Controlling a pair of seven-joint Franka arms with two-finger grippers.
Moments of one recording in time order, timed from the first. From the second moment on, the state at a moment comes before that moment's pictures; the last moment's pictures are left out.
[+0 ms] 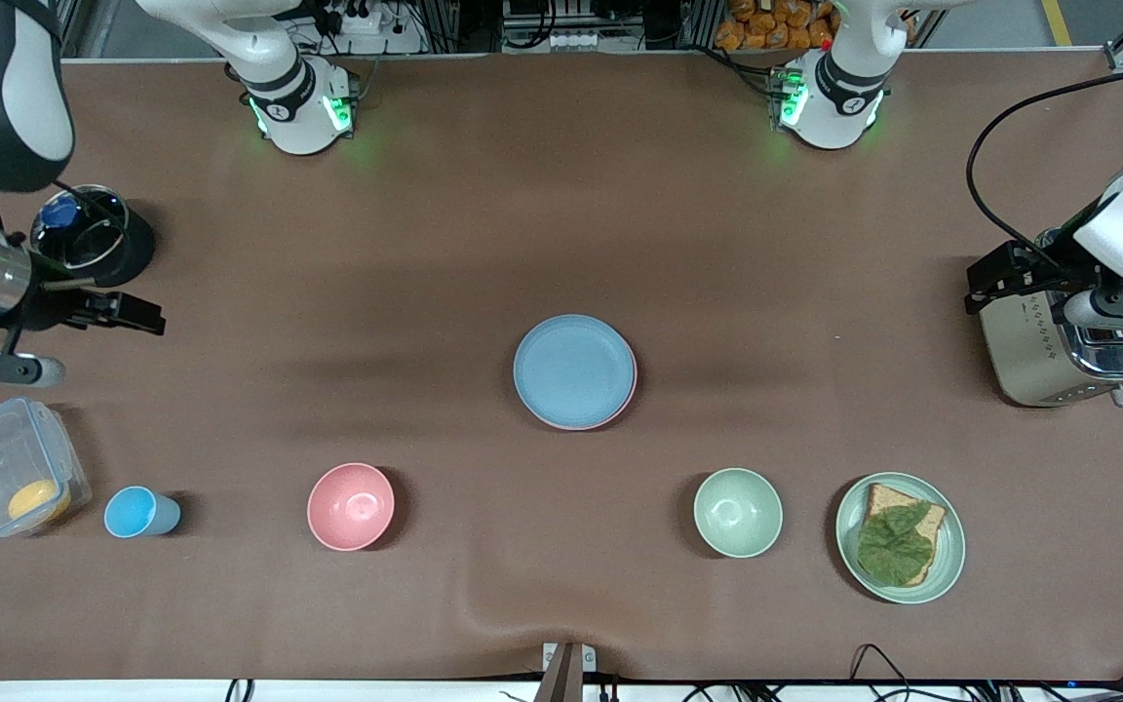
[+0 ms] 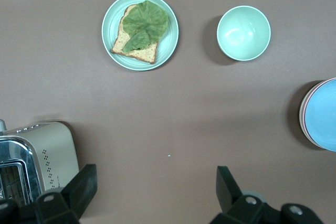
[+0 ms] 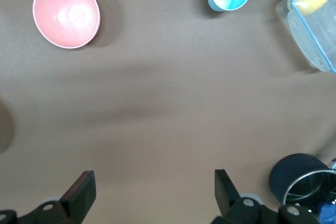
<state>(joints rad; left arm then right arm) -0.03 0.04 -0.04 -1.63 -0.04 1.77 0.05 0.09 0.17 -0.08 -1.52 0.01 1.57 0.11</state>
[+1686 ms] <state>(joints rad) -0.03 0.04 -0.05 -1.61 -0.02 1.76 0.05 0.06 0.12 -0.09 -1.51 0.01 1.50 0.05</state>
